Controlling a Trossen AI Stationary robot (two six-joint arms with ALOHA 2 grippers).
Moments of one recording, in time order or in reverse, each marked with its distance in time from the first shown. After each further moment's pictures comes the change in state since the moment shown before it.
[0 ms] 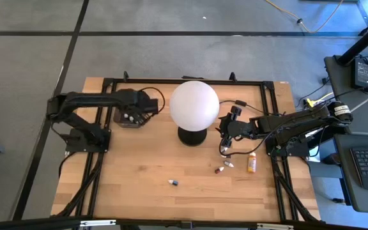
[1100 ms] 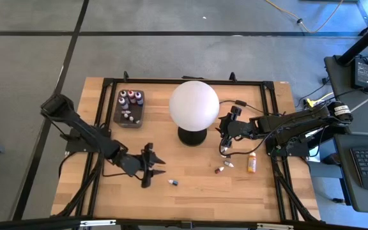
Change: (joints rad) left arm -0.790 -0.049 -0.564 1.593 0.056 0.198; right arm 0.000 0.000 0.000 0.002 0.000 0.002
